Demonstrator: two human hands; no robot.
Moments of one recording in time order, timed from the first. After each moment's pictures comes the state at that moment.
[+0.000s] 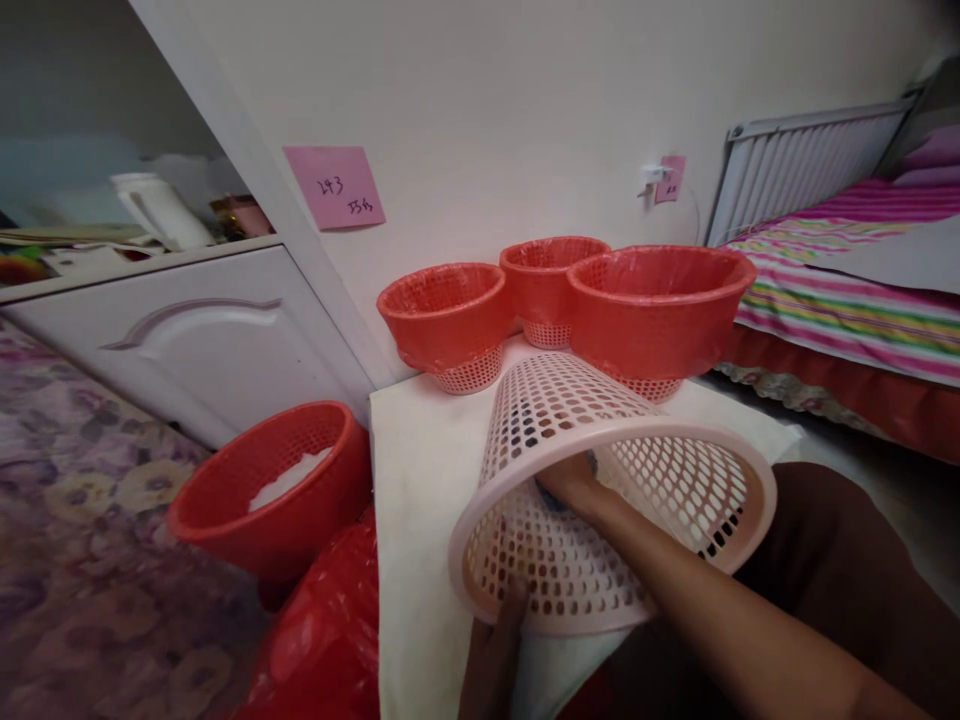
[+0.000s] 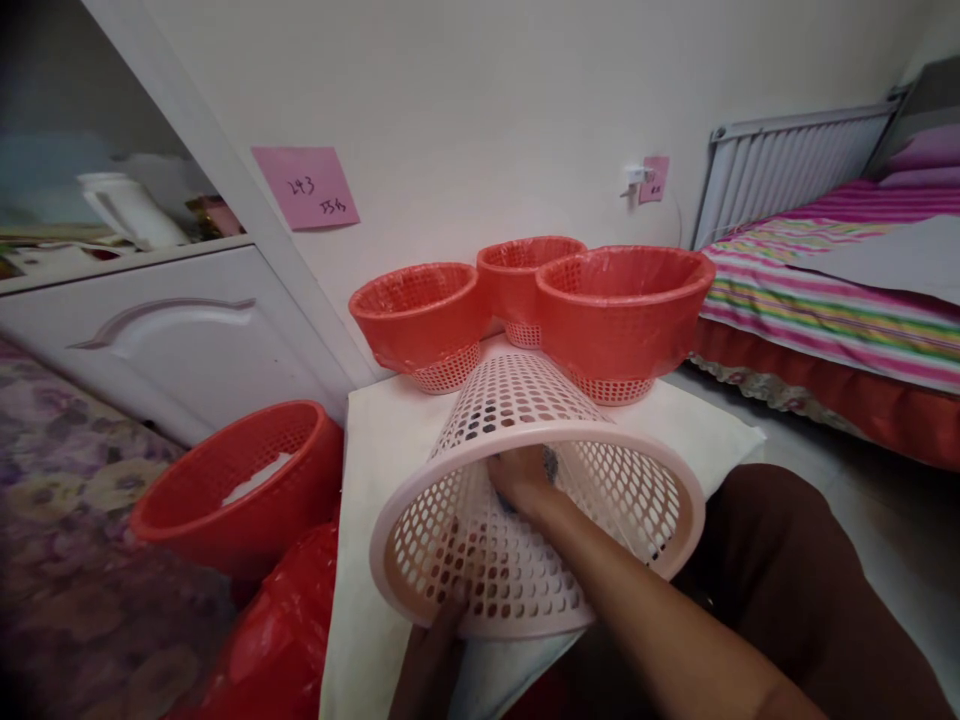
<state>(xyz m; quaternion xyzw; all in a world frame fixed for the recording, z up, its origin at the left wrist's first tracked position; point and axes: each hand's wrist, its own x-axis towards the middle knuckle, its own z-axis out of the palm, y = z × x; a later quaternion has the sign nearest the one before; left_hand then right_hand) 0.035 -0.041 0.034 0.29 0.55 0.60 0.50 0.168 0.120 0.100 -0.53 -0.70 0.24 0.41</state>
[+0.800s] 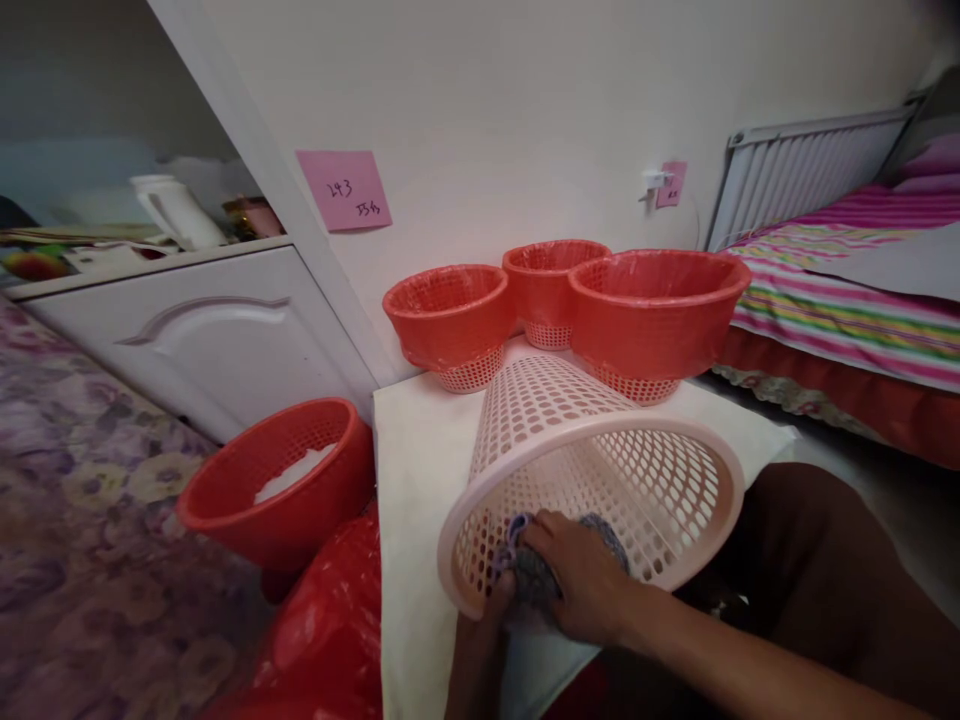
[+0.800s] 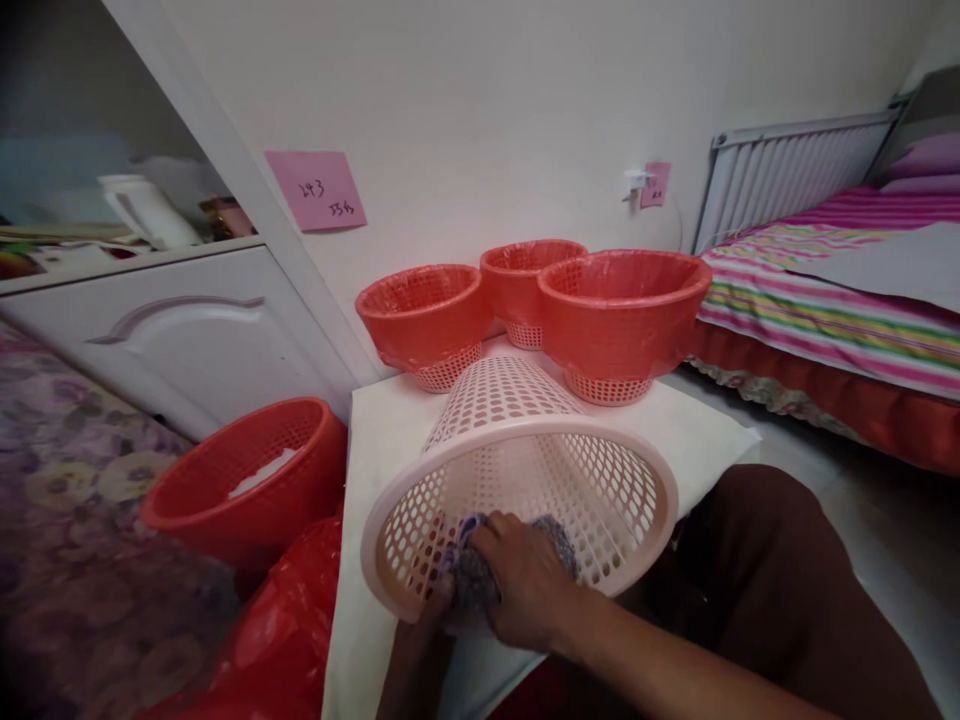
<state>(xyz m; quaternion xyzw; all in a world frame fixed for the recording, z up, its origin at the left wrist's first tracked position) 0.029 -0.040 0.050 0.30 0.53 0.62 0.49 0.188 0.005 0.091 -0.41 -0.85 0.23 0.22</state>
